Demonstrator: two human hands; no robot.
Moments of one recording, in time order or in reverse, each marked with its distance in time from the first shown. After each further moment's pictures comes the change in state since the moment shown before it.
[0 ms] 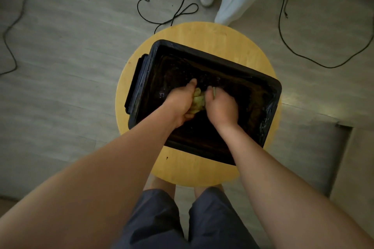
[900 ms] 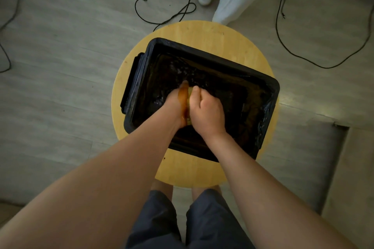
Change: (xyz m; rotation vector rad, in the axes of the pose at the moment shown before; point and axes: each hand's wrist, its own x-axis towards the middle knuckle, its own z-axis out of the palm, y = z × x) left_hand -0.013 0.000 0.004 -0.187 -0.040 -0.052; right_hand -0.033 -0.030 0.002 0.151 0.028 -0.133
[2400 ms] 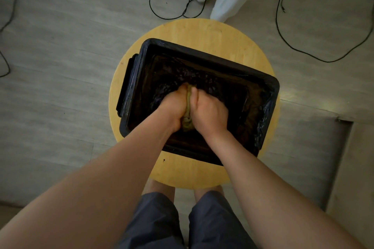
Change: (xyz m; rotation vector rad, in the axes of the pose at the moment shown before) left_hand 0.002 -0.002 -0.002 0.099 0.000 -0.001; right_hand 0.014 0.032 0.012 -0.441 0.110 -0.172
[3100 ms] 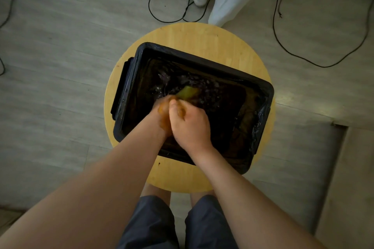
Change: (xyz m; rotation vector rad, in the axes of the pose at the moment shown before) left_hand 0.001 0.004 -0.009 -0.018 0.077 -0.020; right_hand -0.023 -0.041 -0.025 0.535 -0.137 0.112
